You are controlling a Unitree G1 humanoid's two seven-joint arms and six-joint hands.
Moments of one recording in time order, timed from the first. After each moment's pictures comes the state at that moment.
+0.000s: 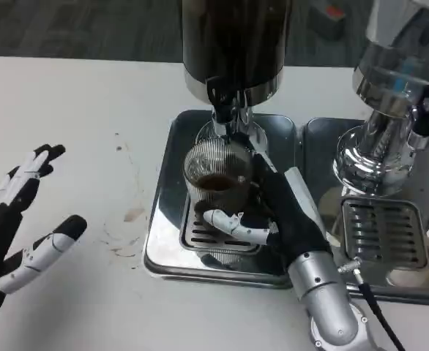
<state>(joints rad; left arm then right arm) 0.00 0.59 0.08 0.71 0.36 -0.96 0.19 -0.20 0.05 0.25 0.41 -0.32 -0.16 -0.14</state>
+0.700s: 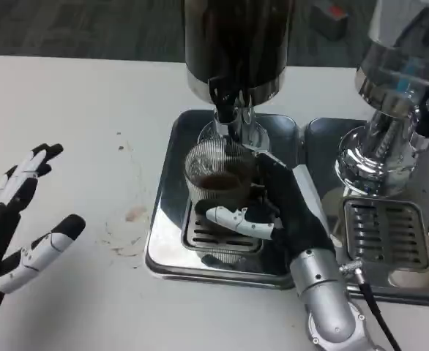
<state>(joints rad) 0.00 0.59 0.08 0.71 0.36 -0.96 0.19 -0.22 0.06 0.23 0.43 -0.30 -0.17 -0.21</state>
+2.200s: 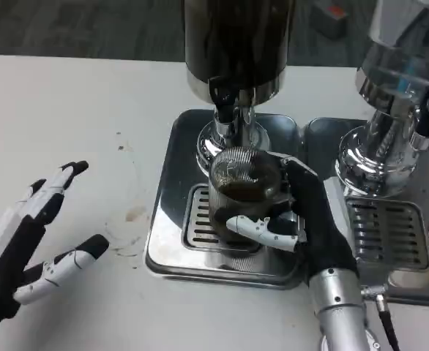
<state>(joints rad) -0.02 0.62 0.02 0.74 0.45 -0.96 0.21 -0.09 0.05 0.22 0.33 -0.33 -0.22 -0.31</state>
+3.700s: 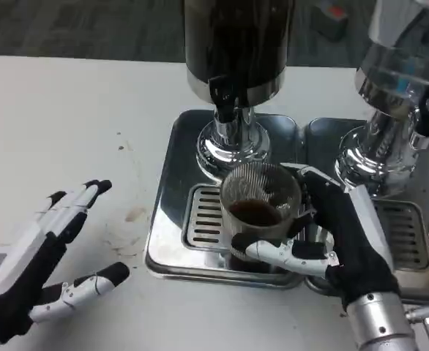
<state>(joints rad) 0.04 0.66 -0.04 0.63 0.60 -0.90 0.31 0.17 -0.05 0.23 -0.13 -0.37 -0.07 -0.13</state>
